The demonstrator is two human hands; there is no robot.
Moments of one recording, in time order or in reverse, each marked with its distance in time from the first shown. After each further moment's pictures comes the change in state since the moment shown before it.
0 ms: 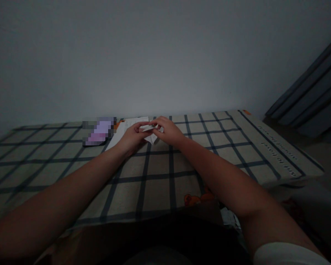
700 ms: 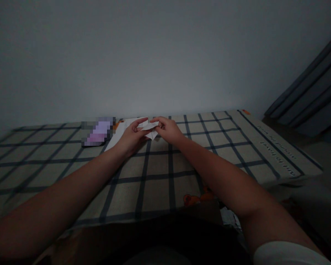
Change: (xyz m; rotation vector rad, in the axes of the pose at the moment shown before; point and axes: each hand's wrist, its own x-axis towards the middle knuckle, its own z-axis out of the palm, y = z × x) left_hand -0.002 0.002 0.005 -0.189 -0.021 0.002; right_hand 0.000 -0.001 0.004 0.256 0.089 0.291
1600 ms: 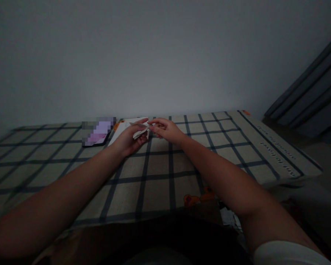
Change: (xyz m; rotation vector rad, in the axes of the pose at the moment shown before) left_hand 0.001 0.013 -0.005 -0.230 -0.026 -0.162; right_hand -0.002 -0.007 -0.003 0.348 -0.200 0.096
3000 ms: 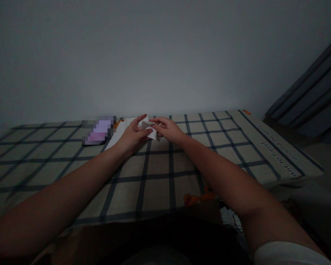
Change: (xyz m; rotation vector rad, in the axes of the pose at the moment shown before) left_hand -0.002 -0.013 0.004 0.176 -0.048 0.177; right_hand 0.006 0.017 -0.001 0.090 0.054 0.050
